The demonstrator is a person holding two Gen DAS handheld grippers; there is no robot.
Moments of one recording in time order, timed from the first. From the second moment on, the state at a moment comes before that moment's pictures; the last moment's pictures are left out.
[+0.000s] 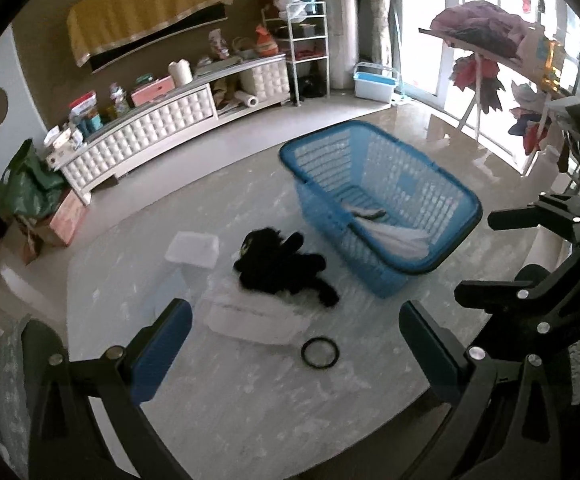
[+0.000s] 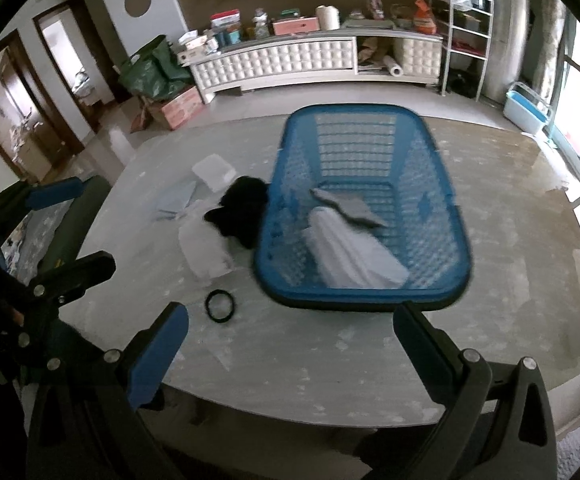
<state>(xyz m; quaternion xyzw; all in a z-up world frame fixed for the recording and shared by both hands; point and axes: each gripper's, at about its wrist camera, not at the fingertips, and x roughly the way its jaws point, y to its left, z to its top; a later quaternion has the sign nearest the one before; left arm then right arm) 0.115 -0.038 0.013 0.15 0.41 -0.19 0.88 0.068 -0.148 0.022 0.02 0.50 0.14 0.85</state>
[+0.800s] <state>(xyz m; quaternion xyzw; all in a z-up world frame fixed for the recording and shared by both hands) 0.091 0.066 -0.036 0.09 0.45 -0.14 0.88 0.070 -0.035 -0.025 -0.06 0.52 0.24 0.81</state>
